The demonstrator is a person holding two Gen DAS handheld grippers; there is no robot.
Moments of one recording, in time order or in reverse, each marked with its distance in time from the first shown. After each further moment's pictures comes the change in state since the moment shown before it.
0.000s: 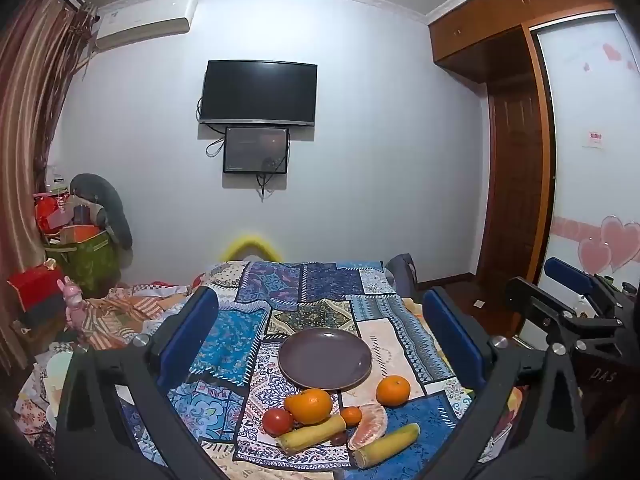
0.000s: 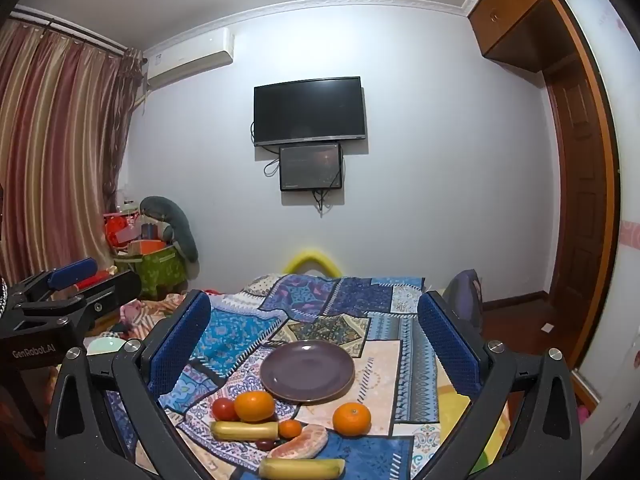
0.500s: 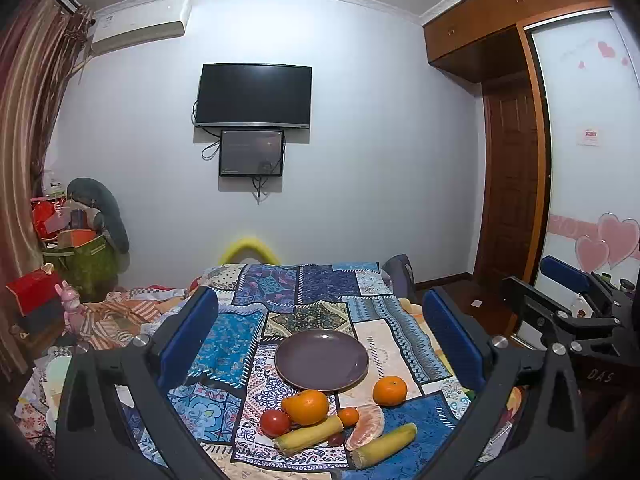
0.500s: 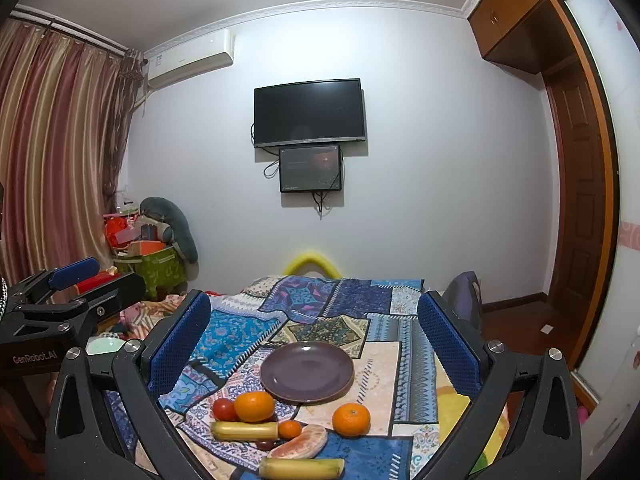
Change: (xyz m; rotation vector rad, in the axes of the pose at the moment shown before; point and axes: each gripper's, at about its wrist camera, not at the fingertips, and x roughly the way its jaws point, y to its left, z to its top) left arm -0.002 -0.003 0.001 0.011 -0.007 -0.010; right arm -0.004 0.001 0.003 0.006 -0.004 -0.003
